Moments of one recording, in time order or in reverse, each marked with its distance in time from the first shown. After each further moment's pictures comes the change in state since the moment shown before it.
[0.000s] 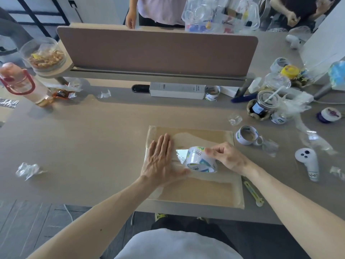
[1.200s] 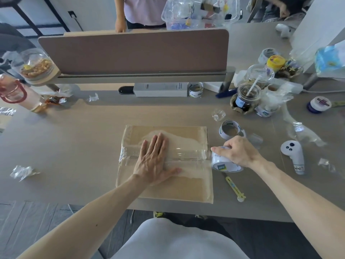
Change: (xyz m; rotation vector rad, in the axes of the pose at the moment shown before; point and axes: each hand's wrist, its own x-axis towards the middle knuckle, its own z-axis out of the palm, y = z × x) left_hand 0.011 0.063 0.011 0.132 -0.050 0.039; right_hand -0.046 0.083 -0.088 -0.268 0.189 0.084
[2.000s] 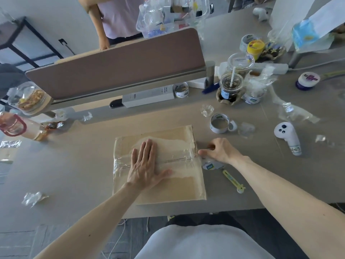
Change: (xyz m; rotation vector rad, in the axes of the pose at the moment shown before) left_hand 0.000 0.000 0.001 -0.016 0.023 0.005; right_hand 0.015 0.049 0.042 0.132 0.000 0.067
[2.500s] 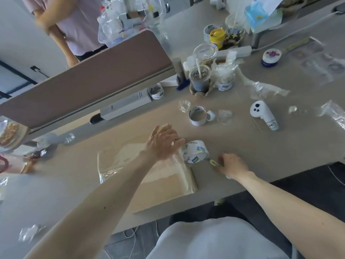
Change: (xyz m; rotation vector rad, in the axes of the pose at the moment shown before) left_hand 0.101 0.109 -0.039 -0.050 -0.133 0.354; right_hand -0.071 0.106 0.049 -0.232 0.036 0.413
